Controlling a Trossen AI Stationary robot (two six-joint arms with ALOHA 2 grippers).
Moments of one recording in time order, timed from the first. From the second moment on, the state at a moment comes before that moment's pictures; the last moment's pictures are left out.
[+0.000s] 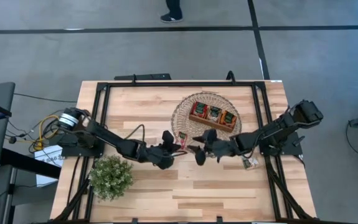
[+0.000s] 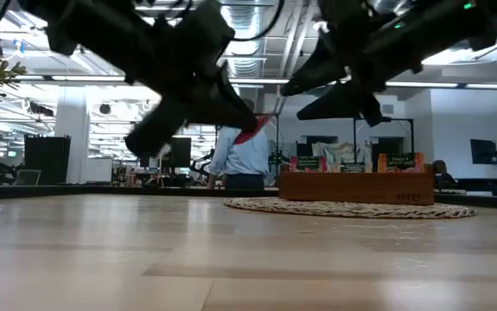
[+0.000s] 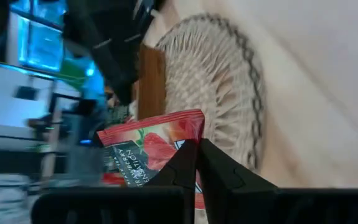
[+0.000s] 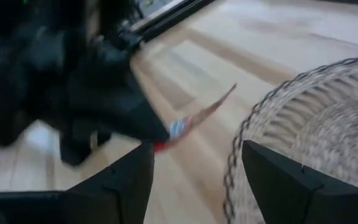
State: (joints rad) left arm -0.31 1.73 0.81 0.43 -0.63 0.80; right arm 0.31 1.53 0.70 0.32 0.55 0.65
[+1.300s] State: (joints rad) left arm -0.31 1.83 0.85 0.60 -0.78 0.82; right arm 0.15 1.58 0.70 0.35 0.53 0.45
